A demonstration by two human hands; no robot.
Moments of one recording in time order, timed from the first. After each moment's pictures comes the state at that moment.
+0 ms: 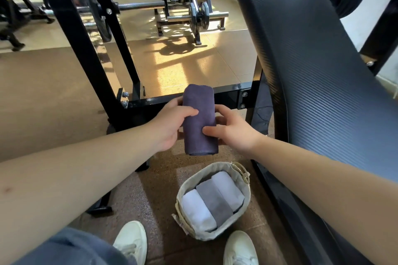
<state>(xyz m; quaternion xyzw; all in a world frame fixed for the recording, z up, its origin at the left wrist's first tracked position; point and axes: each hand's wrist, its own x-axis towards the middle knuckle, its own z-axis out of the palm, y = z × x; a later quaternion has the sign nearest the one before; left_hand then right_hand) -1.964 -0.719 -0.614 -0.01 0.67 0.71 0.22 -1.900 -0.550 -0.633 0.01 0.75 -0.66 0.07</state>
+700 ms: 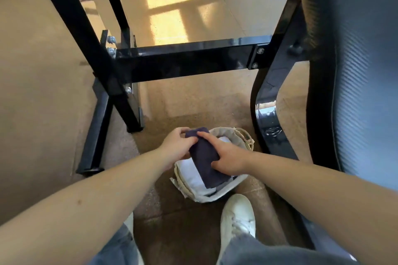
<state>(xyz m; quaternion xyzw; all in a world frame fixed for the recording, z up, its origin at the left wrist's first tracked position) -1.938 -0.741 -0.812 -0.11 0.74 0.58 0.32 -1.875 -0.567 -0.784 0.00 0.88 -0.35 0.31</state>
